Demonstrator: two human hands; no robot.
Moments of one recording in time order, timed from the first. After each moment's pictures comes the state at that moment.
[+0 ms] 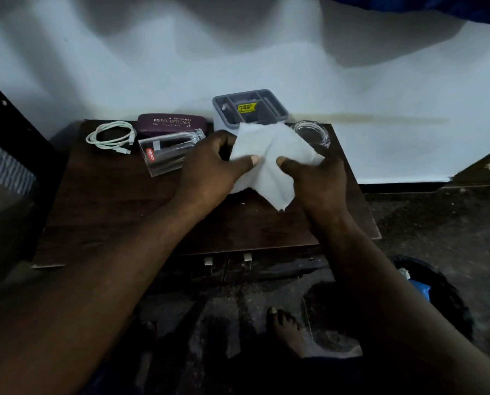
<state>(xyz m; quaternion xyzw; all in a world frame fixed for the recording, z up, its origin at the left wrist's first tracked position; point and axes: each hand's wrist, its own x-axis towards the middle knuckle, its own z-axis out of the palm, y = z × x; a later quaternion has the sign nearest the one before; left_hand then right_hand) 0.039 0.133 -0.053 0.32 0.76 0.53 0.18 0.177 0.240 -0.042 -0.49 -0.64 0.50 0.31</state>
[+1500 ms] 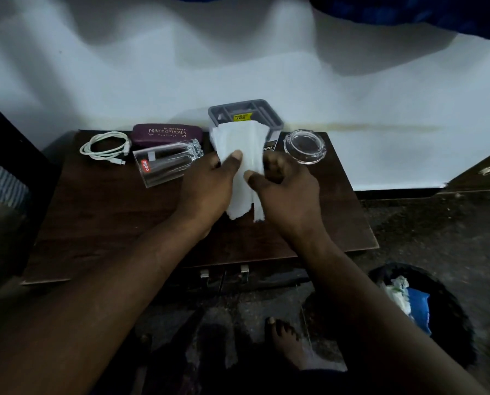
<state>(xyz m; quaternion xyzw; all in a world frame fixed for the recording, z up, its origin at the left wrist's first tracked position) 0.050 0.139 -0.051 0.21 0.71 0.63 0.25 0.162 0.206 -0.026 -0.41 -0.76 0.42 0.27</state>
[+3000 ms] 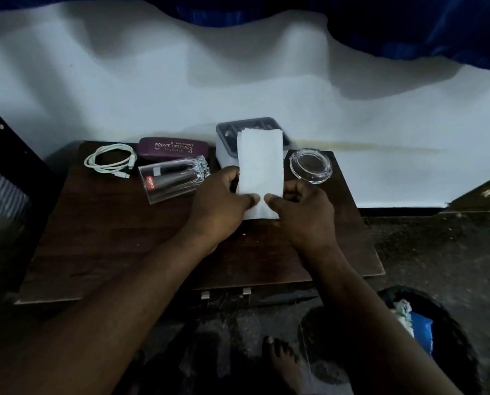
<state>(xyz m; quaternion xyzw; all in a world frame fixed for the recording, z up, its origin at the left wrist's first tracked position) 0.039 0.152 -0.065 0.27 0.73 0.57 0.26 0.160 0.236 -0.049 -0.49 -0.73 0.42 0.24</state>
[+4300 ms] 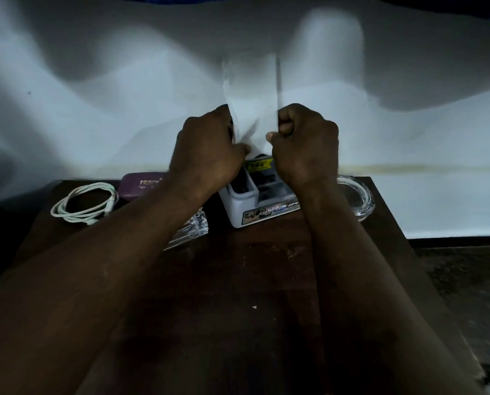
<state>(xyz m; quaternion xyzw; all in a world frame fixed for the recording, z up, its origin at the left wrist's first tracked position) -0.088 0.257 -0.047 0.42 0.83 0.36 -0.07 0.021 0.373 -0.049 -0.36 -0.83 0.25 0.34</state>
